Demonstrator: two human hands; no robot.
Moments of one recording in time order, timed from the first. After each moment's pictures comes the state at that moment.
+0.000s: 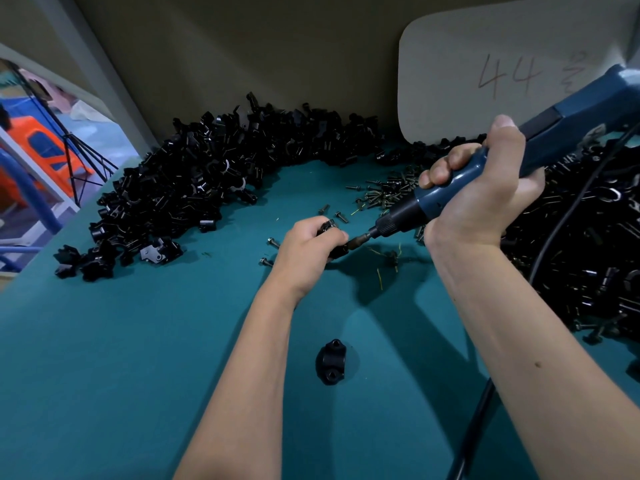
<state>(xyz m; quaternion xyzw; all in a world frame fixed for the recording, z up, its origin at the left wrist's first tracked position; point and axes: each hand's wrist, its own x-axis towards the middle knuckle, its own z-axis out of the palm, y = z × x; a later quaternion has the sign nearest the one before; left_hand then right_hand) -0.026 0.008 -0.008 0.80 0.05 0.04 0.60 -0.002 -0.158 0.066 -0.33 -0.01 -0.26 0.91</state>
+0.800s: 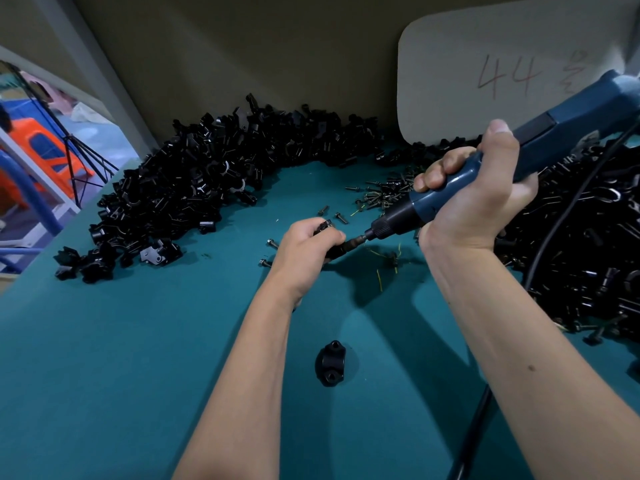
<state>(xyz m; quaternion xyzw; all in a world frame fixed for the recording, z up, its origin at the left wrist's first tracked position) -0.027 0.008 -0.008 0.78 0.06 0.04 0.62 -0.003 -0.155 0.062 -0.32 -0.02 -0.26 0.91</state>
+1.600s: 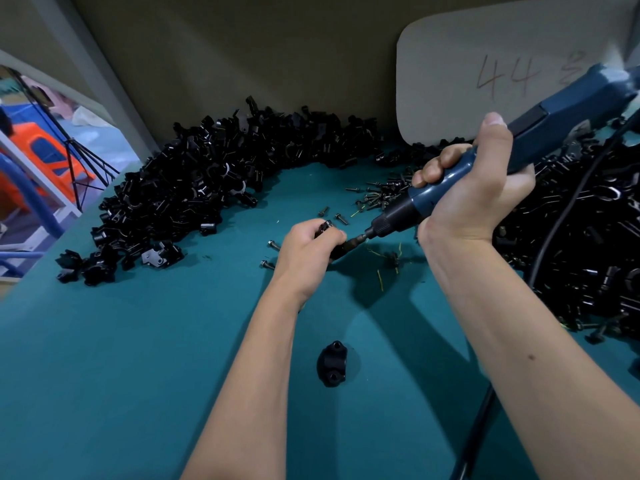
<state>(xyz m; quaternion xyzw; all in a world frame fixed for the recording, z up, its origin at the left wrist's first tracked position) -0.030 0.003 -0.007 0.79 0.07 0.07 0.60 0.004 -0.153 0.064 -0.33 0.00 -0.26 0.91</state>
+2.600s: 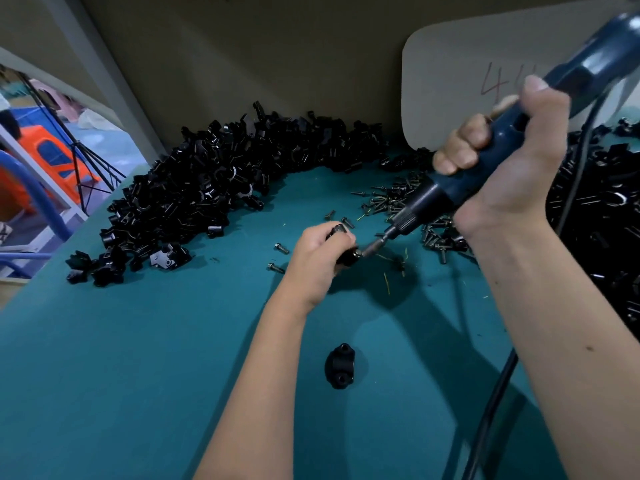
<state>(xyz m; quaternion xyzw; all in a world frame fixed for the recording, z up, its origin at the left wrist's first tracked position) -0.042 -0.002 0.003 0.76 -0.01 0.05 0.65 0.007 -0.181 0.091 -0.33 -0.12 -0.09 0.93</state>
